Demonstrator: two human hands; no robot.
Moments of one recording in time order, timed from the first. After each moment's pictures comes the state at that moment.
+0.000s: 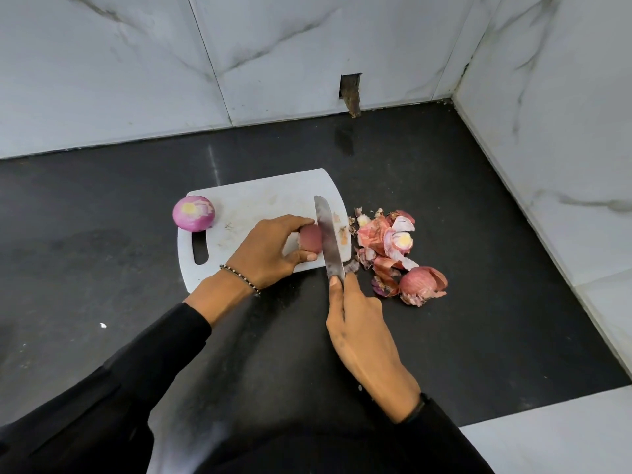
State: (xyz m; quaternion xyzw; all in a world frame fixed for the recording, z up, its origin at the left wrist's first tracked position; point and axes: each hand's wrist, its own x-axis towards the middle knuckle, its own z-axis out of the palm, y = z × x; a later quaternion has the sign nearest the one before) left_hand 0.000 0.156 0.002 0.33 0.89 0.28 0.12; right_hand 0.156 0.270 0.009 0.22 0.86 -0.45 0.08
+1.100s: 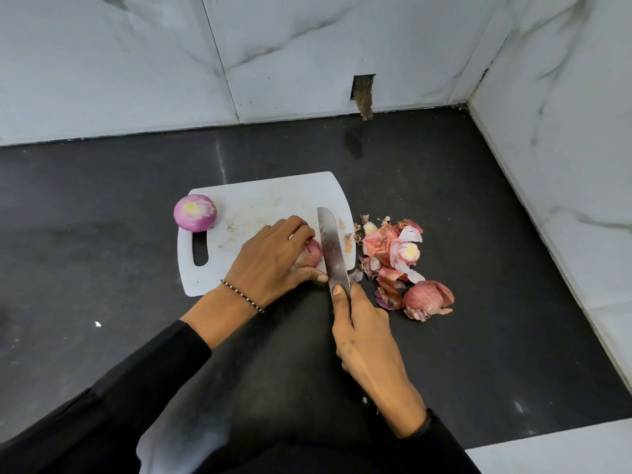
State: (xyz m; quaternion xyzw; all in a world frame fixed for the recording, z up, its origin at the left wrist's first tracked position) left_hand 0.008 0.155 0.002 0.38 0.91 0.13 0.04; right_hand 0.149 0.280 -0.003 0.25 0.82 -0.50 0.10
